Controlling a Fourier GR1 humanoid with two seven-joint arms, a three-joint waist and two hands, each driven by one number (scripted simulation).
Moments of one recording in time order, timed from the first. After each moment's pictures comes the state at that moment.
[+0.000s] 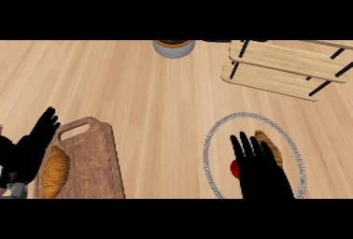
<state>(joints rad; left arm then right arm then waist) 0.02 0.49 -0.07 -1.40 0.30 0.13 0.04 -0.06 -0.30 0.70 -2.05 1.01 0.44 1.01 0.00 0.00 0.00</state>
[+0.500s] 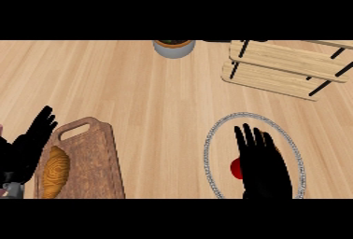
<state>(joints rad) 0.03 0.48 -0.03 -1.42 0.29 0.10 0.06 -0.10 -0.25 0.59 -1.93 1.04 0.54 0.95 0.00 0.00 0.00</state>
